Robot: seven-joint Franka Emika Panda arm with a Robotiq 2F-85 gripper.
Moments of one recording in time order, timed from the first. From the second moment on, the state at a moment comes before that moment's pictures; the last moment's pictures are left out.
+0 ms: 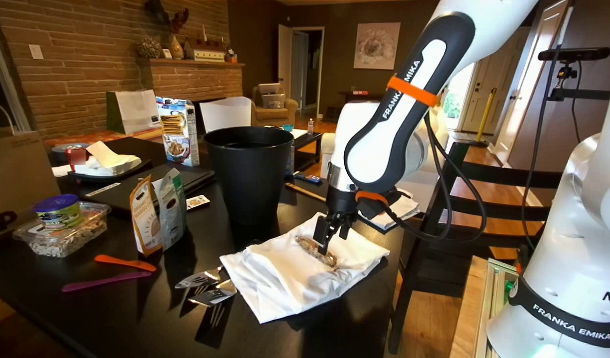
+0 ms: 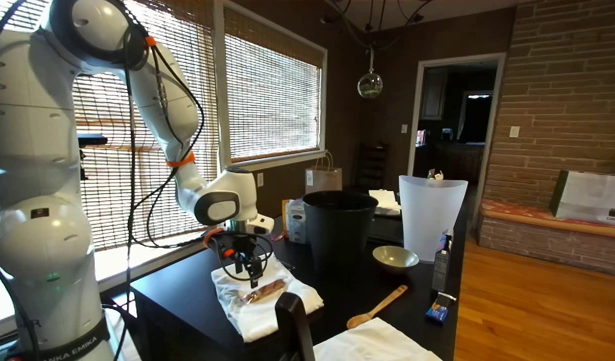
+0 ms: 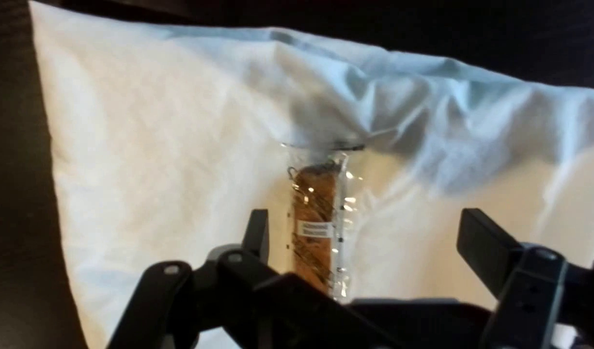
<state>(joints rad) -0.01 0.04 0.07 -2.77 0.12 2.89 0.01</state>
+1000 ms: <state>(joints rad) 0.07 0.17 -0.04 -2.65 -0.23 2.85 0.44</state>
